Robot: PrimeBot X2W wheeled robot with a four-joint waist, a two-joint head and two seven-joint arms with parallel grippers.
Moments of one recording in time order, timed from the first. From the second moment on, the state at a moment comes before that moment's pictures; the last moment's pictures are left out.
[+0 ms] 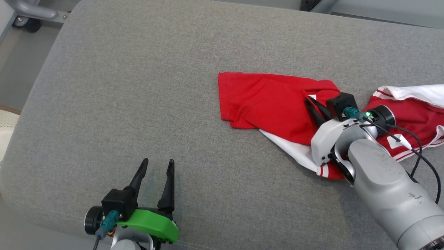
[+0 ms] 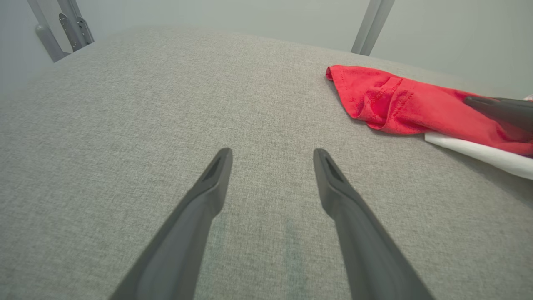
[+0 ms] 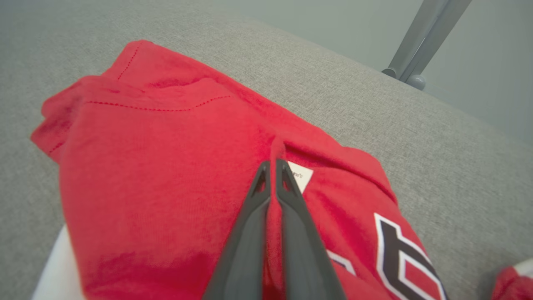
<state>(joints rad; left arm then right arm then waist) -0.11 0.05 -0.24 0.30 -0.29 -0.06 -0.26 -0.75 -0.21 0.52 0.93 0.26 0.13 -0.24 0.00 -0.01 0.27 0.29</state>
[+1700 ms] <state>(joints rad) -0.08 0.05 -0.24 0.34 -0.25 -0.07 -0.26 -0.34 -0.14 0.19 0.48 0.24 0.13 -0.26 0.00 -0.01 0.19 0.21</state>
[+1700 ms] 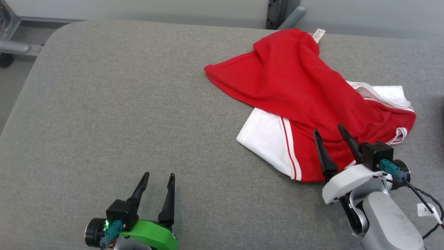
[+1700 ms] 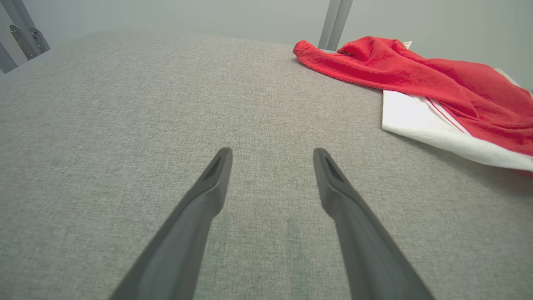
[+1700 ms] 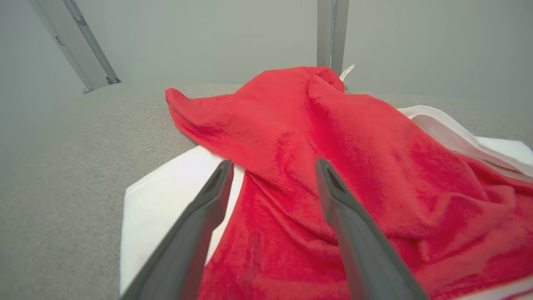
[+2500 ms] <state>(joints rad) -0.05 0.05 -0.25 0.36 -0.25 -0.09 -0.26 -0.27 -0.17 0.42 0.51 0.09 0.13 -0.26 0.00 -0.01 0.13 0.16</state>
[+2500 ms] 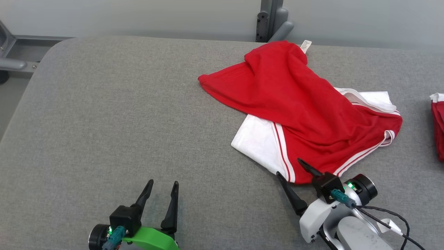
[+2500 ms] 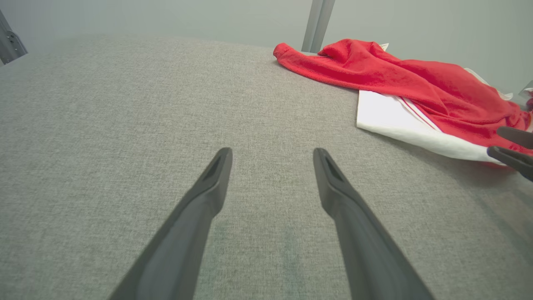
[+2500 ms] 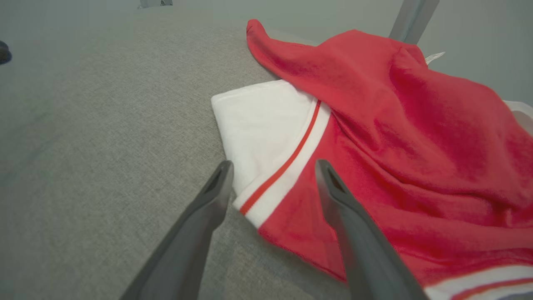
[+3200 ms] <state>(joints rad) -0.06 0.05 -0.23 0.36 -0.25 -0.08 -0.26 -0.36 -0.14 0.44 0.72 0.00 0.13 -0.26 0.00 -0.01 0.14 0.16</state>
